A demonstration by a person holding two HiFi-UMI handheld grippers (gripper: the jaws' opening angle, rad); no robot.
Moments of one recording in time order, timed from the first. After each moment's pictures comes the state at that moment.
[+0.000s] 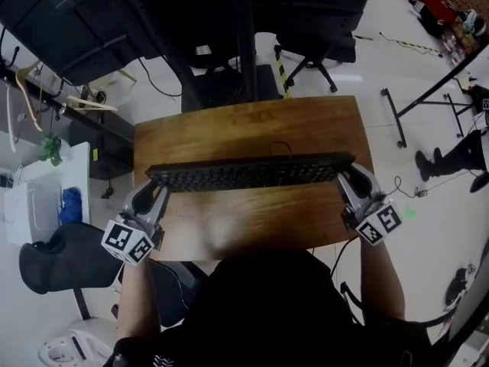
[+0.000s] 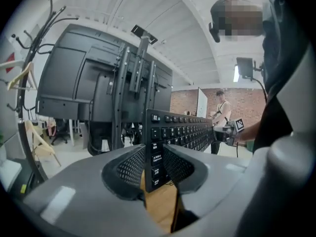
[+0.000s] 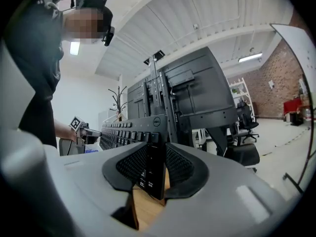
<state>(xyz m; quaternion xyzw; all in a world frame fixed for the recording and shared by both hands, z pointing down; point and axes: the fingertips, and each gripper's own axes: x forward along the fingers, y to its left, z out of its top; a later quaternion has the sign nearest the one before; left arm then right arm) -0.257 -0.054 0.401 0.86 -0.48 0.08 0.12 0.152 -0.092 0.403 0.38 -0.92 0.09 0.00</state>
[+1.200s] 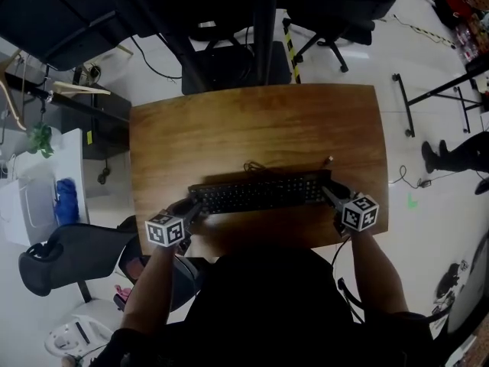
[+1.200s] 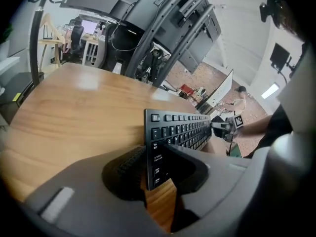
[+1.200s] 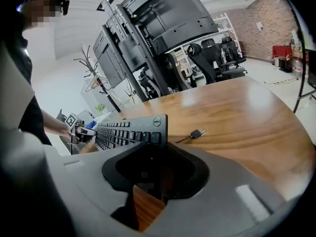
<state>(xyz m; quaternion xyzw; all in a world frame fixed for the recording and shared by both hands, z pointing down) -0.249 0.006 0.666 0.77 -0.43 0.19 0.44 0.150 -0.072 0.647 0.35 -0.84 0.35 0.21</state>
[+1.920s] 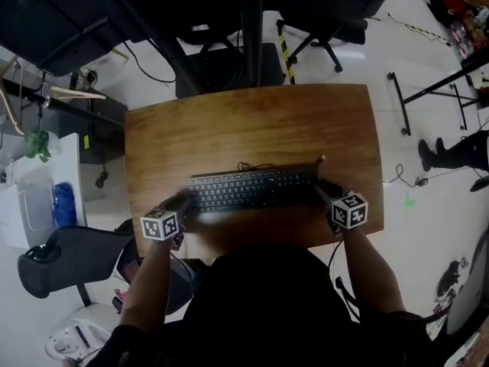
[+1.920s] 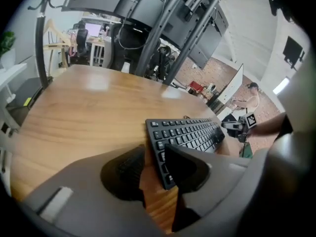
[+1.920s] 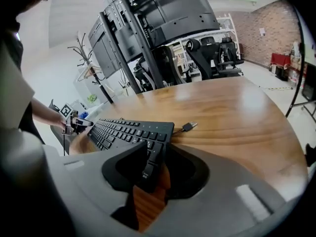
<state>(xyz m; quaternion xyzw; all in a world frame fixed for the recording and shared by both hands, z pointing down) -0.279 -0.011 0.687 0.73 -0.48 0.22 0.43 0.155 -0.074 0.667 0.37 -0.82 0.34 0.26</state>
